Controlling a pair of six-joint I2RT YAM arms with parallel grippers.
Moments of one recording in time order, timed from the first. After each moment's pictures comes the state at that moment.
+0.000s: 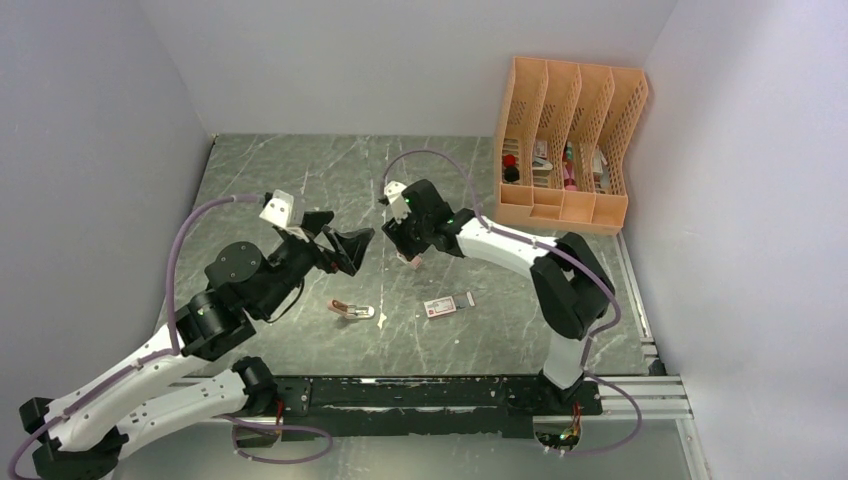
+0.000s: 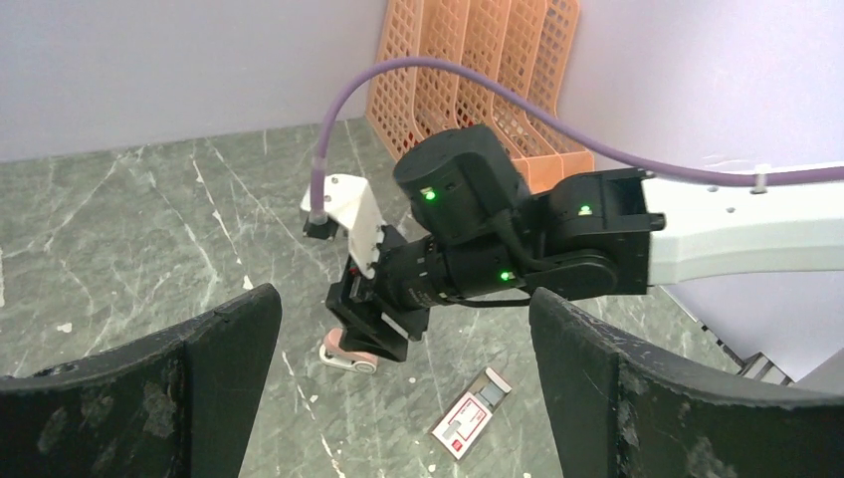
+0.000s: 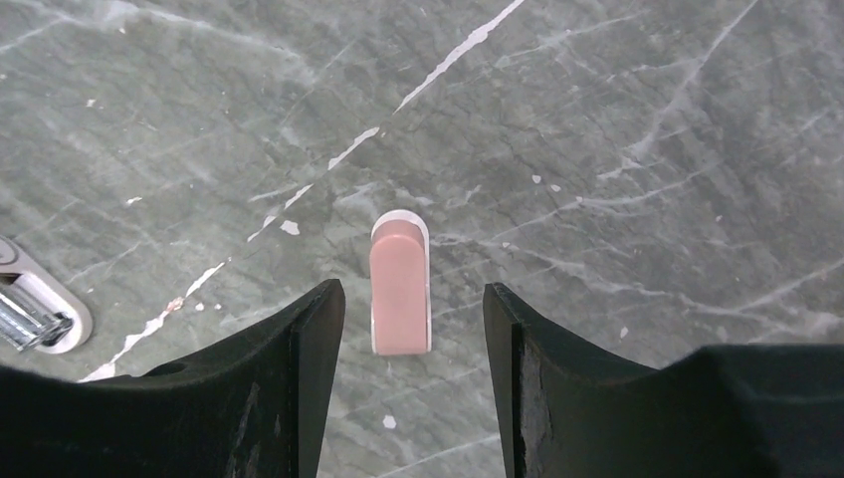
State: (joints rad) left arm -0.93 0.69 0.84 -0.10 -0.35 -0.27; right arm 0.74 1.80 1.23 -0.23 -0.04 -0.15
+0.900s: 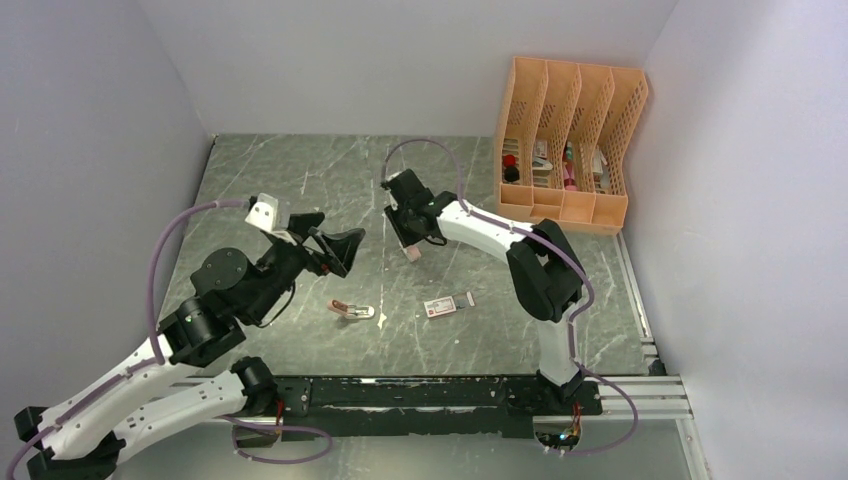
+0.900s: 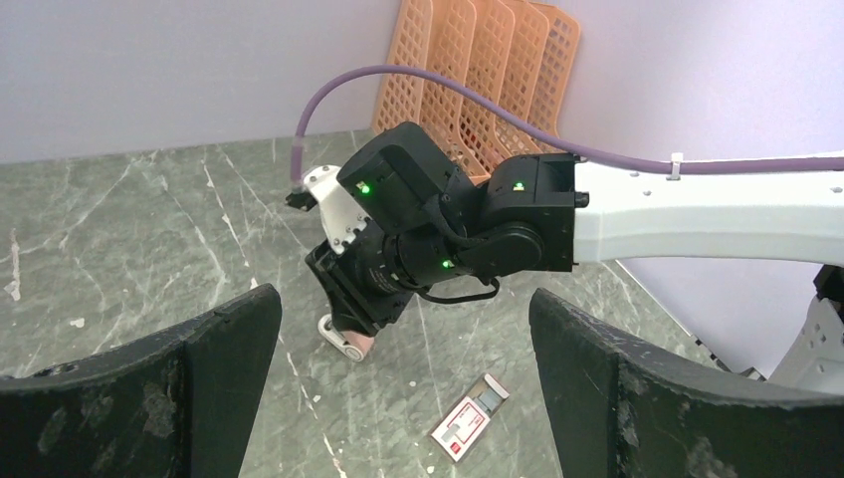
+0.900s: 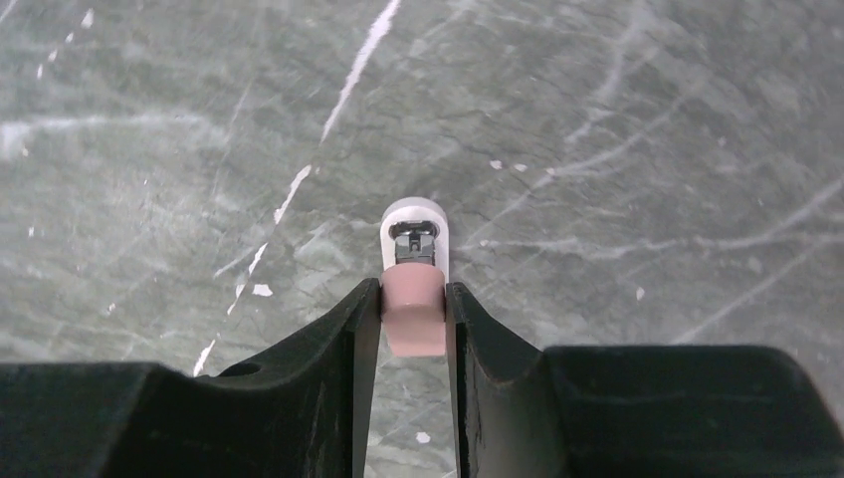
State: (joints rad) left arm -0.93 0.64 0.84 -0.13 -0.37 -0.28; right arm 0.74 2.00 1.49 -0.45 0.08 0.07
